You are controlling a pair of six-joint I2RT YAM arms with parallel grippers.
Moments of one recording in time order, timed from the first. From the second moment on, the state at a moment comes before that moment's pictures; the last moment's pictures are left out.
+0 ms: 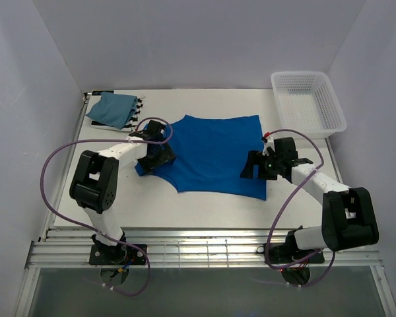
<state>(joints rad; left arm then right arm) -0.37 1.81 1.16 -0.58 -0.13 -0.82 0.20 1.36 0.71 -0.27 -0.43 0.23</state>
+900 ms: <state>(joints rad) -0.45 1.25 0.78 -0.66 0.04 -0.88 0.22 0.76 0.47 -0.35 -0.22 0.40</state>
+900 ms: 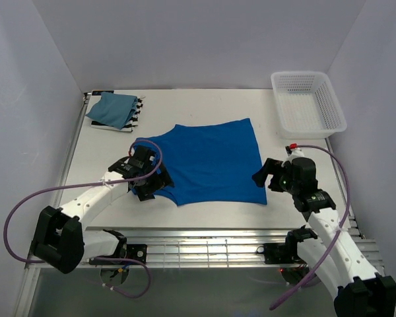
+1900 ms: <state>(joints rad) -0.61 1.47 0.70 -0.46 0.20 -1.05 0.22 0.78 0.35 -0.46 -0.13 0.50</state>
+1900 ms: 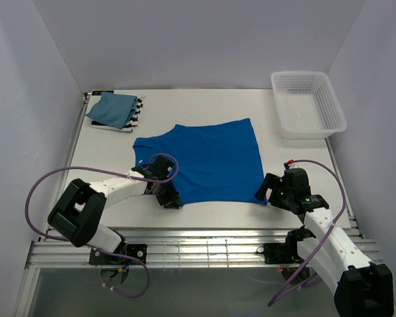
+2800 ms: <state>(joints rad) -0.62 1.41 0.68 -0.45 0.09 -1.00 0.22 0.86 0.32 -0.39 -0.22 0.54</state>
